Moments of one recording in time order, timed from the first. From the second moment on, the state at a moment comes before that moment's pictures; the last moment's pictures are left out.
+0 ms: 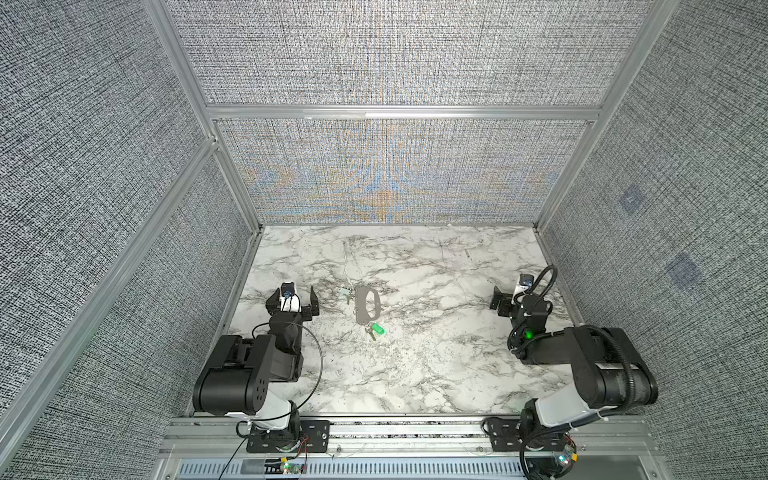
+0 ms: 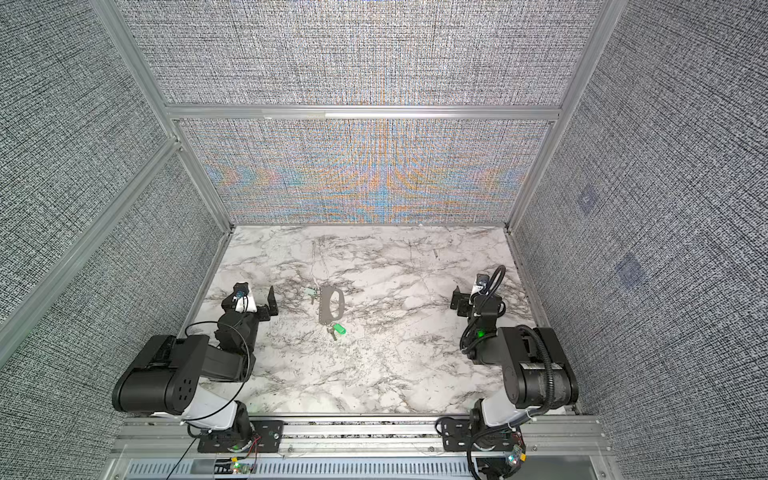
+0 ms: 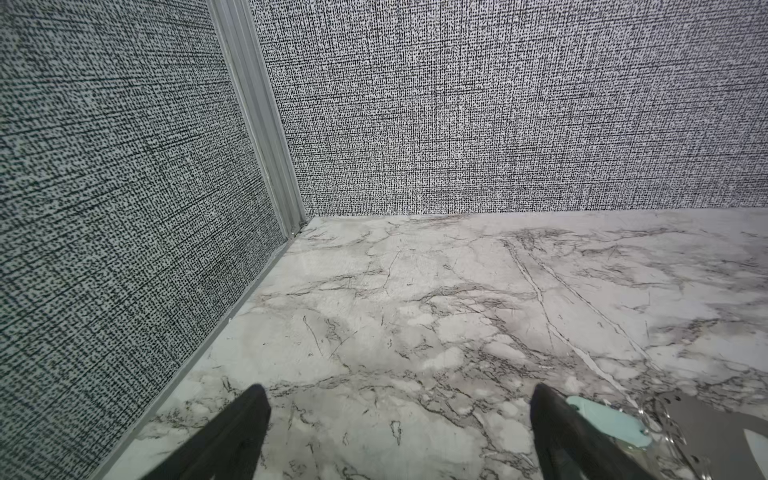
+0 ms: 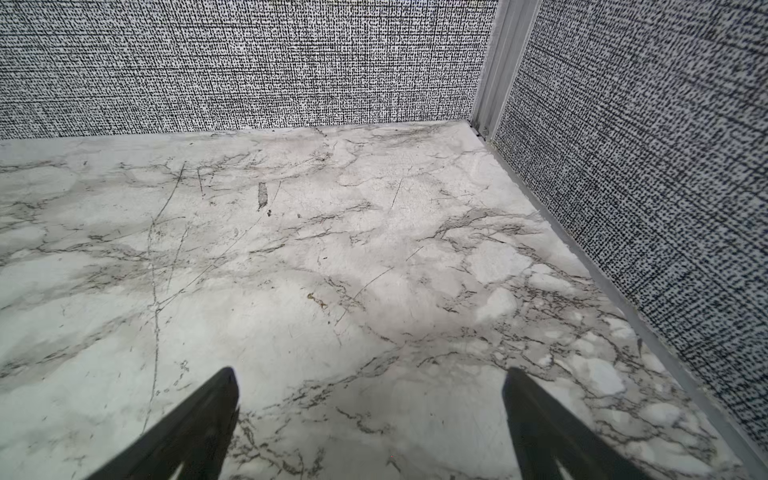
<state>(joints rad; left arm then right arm) -0.05 1.53 0.17 1.28 -0.12 0.06 -0.02 1.55 0.32 0.93 0.16 0.03</state>
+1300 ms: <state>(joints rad) -0.05 1.49 0.16 1.25 -0.16 0.05 0.03 1.48 0.30 0.92 0.20 0.00</state>
